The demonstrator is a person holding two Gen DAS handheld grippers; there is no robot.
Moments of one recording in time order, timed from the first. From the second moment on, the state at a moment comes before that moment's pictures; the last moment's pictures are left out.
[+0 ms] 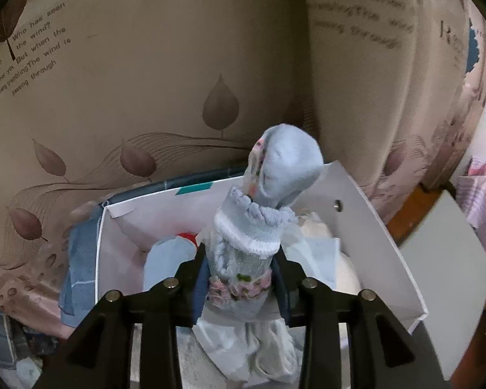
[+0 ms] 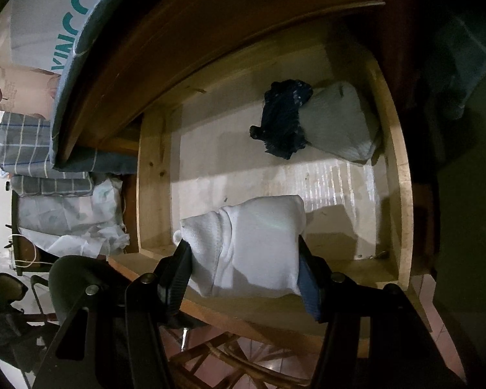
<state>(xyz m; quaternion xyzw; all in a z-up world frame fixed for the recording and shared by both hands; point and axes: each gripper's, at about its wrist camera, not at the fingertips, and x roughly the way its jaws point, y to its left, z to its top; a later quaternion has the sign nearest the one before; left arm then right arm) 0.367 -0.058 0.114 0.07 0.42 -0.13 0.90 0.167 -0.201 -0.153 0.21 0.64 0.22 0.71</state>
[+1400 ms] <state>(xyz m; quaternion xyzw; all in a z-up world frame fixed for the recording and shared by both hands) 0.144 0.036 0.069 0.00 0.34 -0.19 0.92 0.159 -0.232 -0.133 0.23 0.61 0.18 0.74</state>
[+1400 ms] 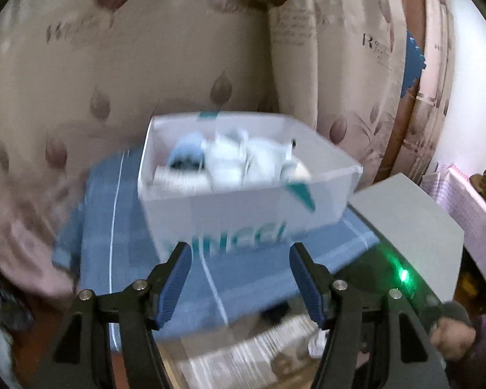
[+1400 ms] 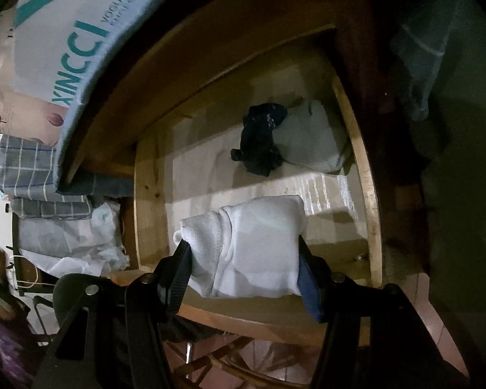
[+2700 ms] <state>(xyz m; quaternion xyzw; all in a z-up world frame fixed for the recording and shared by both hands) 0.114 0.038 -0.014 -0.01 0.36 -0.15 0.92 0.262 -0.205 0.144 0.14 0.40 0.20 0.88</state>
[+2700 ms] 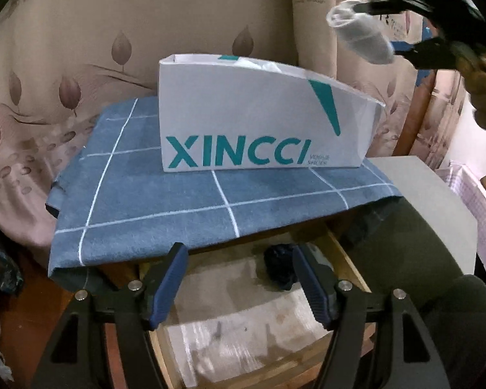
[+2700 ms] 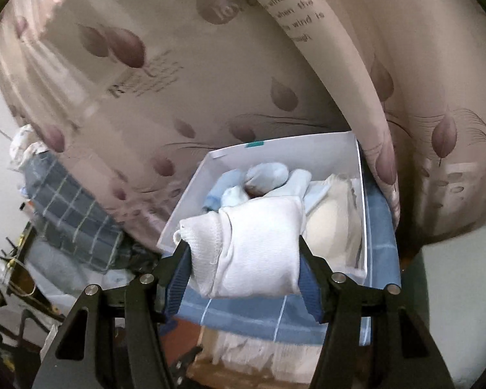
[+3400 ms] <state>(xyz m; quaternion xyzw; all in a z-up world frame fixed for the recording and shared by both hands) 0.133 0.042 -0.033 0.01 0.41 -0.11 0.91 0.380 -0.215 0.079 0.16 0.44 0.12 0.88</state>
